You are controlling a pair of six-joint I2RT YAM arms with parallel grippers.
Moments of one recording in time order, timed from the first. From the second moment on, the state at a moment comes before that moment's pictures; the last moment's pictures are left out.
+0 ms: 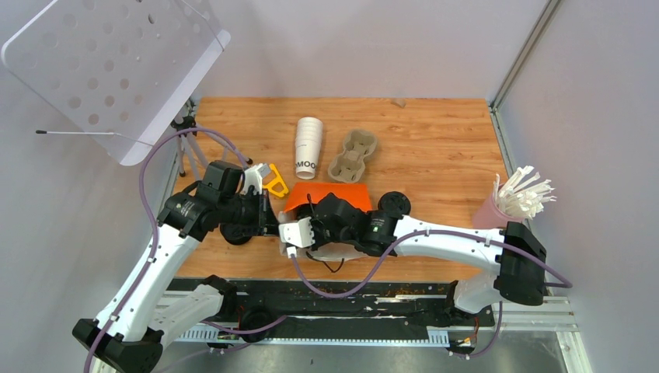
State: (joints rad) left arm -0.44 0.91 1.07 -1.09 0.49 -0.49; right arm 1.21 1.46 1.11 -0.29 0.10 -0.82
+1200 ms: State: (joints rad) left arm -0.44 0.86 1.05 -1.09 0.49 -0.51; right arm 1.18 1.58 1.07 -0.10 0.07 -0.77
